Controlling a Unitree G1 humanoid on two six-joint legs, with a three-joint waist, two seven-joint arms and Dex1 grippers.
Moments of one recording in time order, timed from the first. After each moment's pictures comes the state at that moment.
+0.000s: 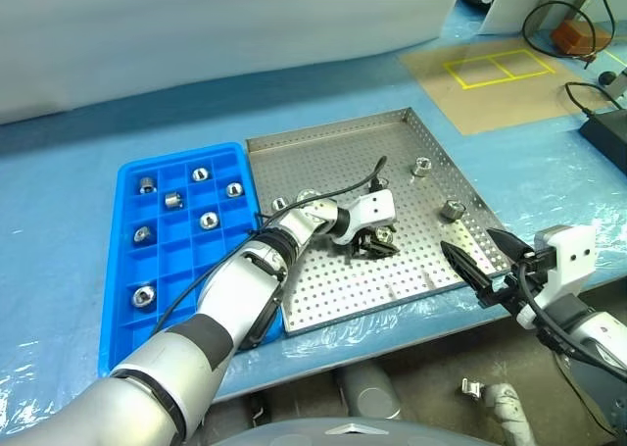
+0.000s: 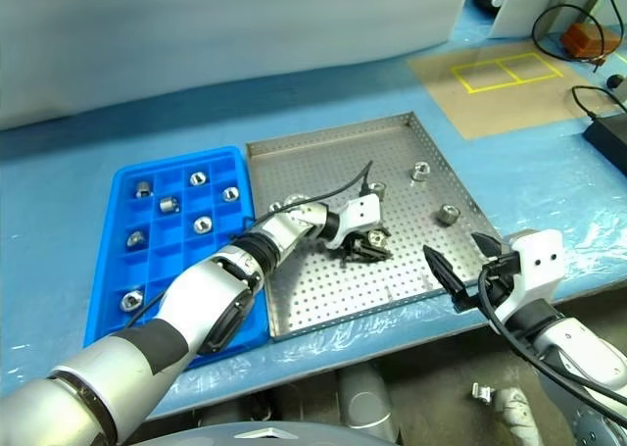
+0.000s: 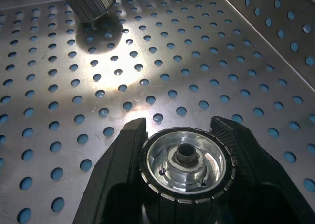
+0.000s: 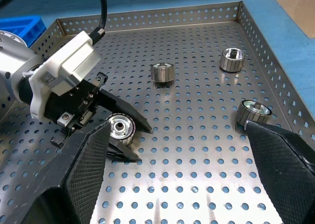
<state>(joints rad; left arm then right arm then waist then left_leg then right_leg) -1.12 -0.15 -0.21 1.32 0.19 -0.28 -1.02 0.35 -0.56 -0.48 -0.82 0.77 0.72 0.32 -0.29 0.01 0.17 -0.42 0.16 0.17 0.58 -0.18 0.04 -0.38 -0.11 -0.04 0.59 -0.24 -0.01</state>
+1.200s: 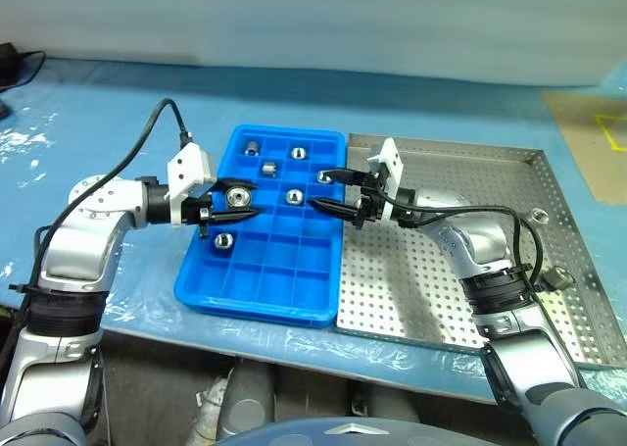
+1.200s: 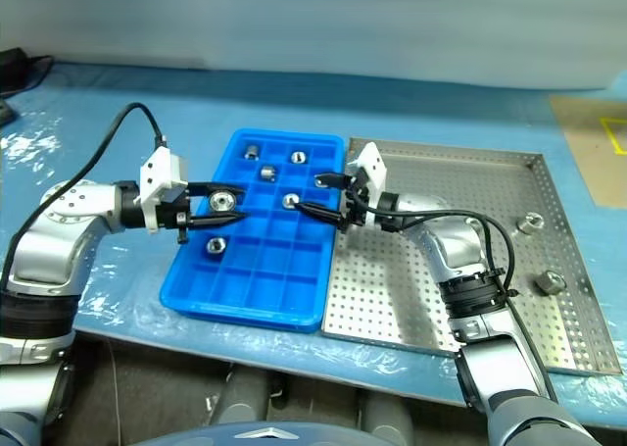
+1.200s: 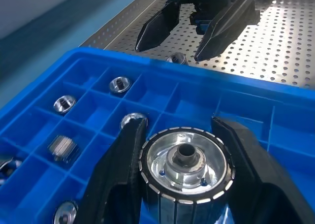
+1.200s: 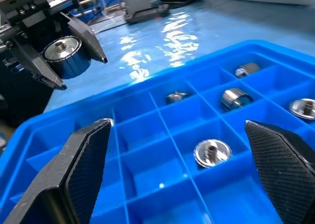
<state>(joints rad) -0.40 0.69 0.11 -0.19 -0.33 0.43 -1.21 -0.61 -0.39 0.15 0.13 0.46 0.46 0.93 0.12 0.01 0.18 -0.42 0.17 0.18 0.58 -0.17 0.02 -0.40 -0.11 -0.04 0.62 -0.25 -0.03</state>
